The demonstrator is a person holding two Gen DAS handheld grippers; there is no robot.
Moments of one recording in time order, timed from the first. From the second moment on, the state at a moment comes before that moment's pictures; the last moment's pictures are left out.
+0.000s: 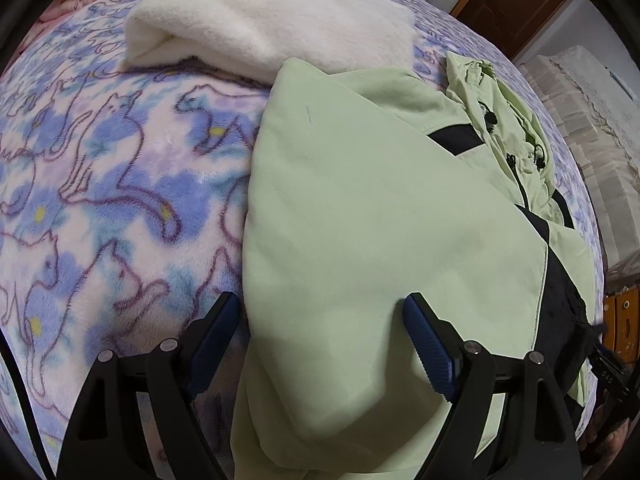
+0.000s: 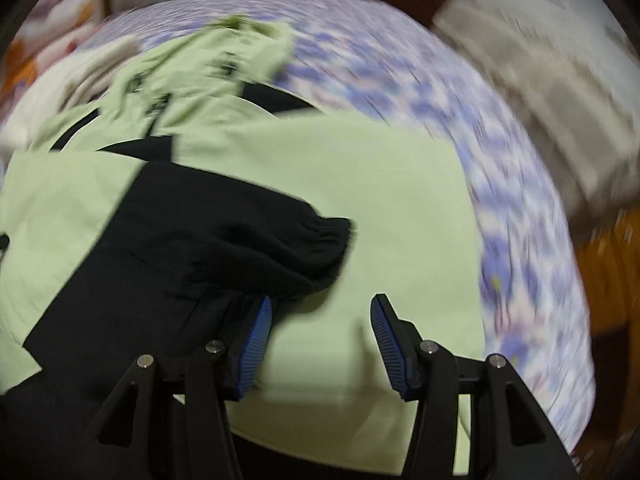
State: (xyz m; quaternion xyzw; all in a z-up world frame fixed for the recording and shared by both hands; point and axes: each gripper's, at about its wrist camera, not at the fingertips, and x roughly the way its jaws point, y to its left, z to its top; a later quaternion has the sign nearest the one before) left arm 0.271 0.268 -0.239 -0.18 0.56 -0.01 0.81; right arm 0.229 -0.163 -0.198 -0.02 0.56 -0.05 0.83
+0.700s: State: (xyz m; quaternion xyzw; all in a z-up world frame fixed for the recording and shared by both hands) left arm 0.287 0.265 -0.227 -0.17 0.56 -0.05 0.81; right arm 0.260 -0.232 -0.205 0.36 0.55 0.08 0.75
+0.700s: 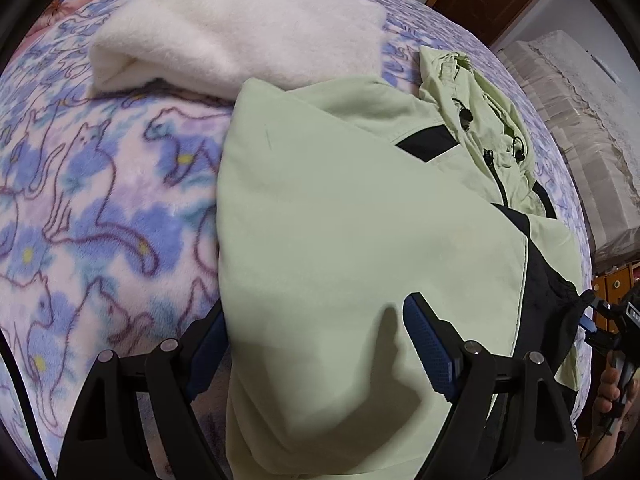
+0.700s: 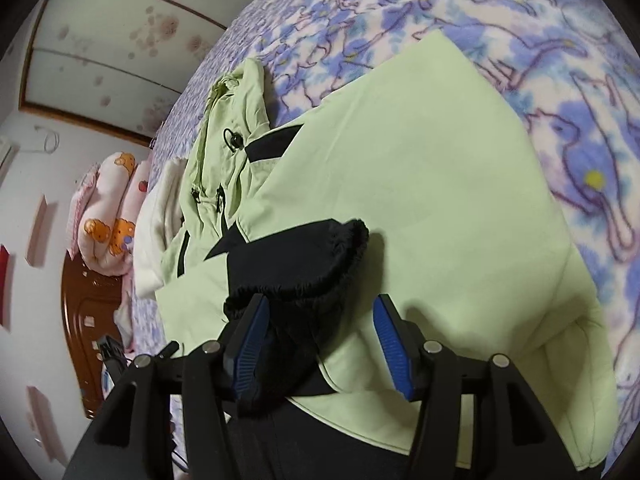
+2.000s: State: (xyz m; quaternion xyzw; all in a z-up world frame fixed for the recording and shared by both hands) left arm 0.292 0.280 -0.226 -0.14 0.52 -0.01 0.84; right arm 0.307 -0.152 -0.135 0.07 0.42 0.15 0.89
